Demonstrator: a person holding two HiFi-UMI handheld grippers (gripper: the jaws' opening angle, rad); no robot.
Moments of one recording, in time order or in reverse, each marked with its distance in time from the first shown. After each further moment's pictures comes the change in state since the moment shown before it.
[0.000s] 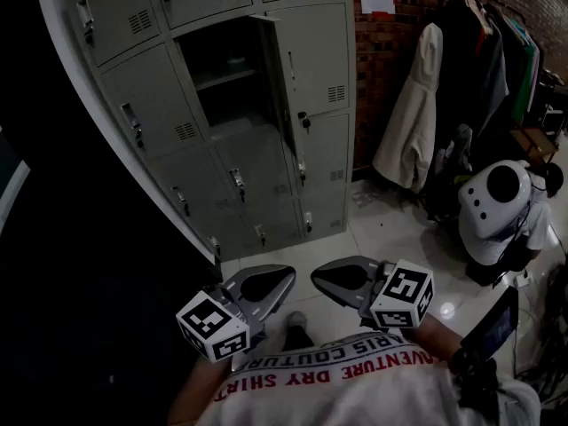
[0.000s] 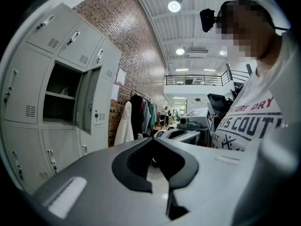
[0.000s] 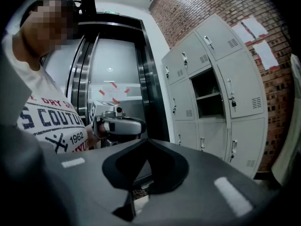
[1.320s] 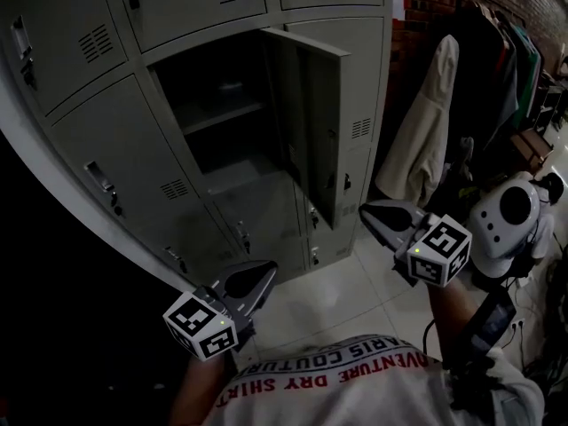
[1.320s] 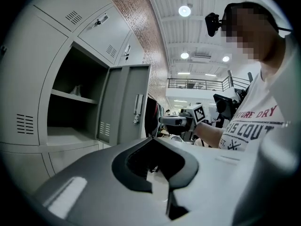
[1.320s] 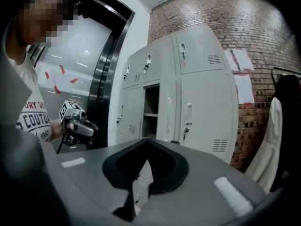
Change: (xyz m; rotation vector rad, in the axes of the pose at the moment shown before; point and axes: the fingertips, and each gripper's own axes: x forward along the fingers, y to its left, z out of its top) left arm 0.042 0.290 0.061 -0.027 -0.023 -0.041; right arm 0.070 -0.313 0.133 -0.153 -0.035 -0.494
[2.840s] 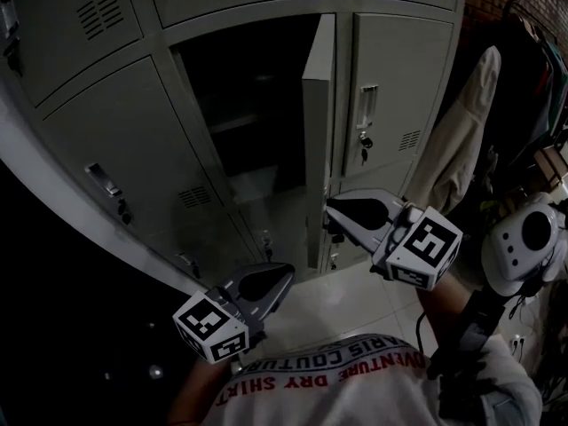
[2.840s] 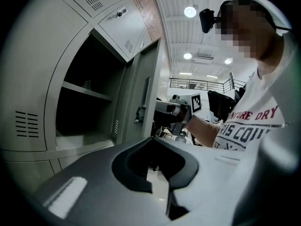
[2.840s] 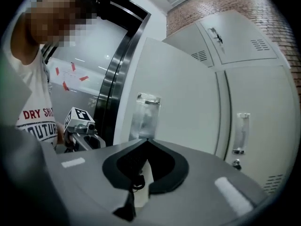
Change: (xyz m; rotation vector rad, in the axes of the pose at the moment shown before) left arm 0.001 0.101 -0.006 -0.037 0.014 -0.008; right arm 0.169 0.043 0.053 -0.128 -0.079 0.242
